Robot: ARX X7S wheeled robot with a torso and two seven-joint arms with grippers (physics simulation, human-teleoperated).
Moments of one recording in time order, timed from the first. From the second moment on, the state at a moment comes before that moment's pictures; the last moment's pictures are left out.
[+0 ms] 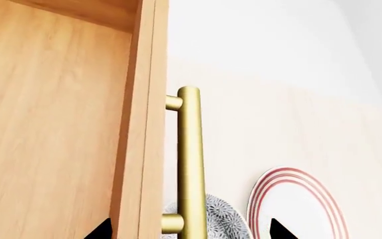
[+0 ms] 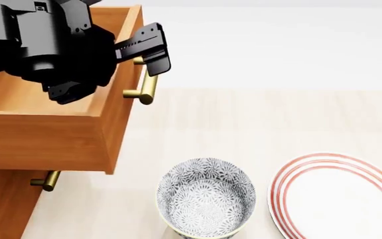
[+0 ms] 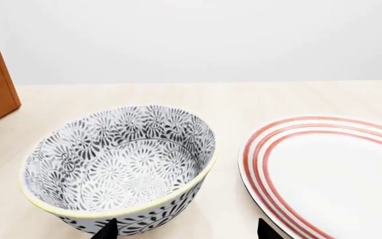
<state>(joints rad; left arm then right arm) -1.75 -0.03 0.99 -1.24 -1.84 -0.93 -0.59 0.09 0.35 -0.46 0.06 0.42 -0.02 0.36</state>
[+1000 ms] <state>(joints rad) -1.84 -0.14 1.68 -0.76 -2.25 -0.60 -0.57 0.10 0.36 -0.46 0.06 0.44 -0.02 0.35</state>
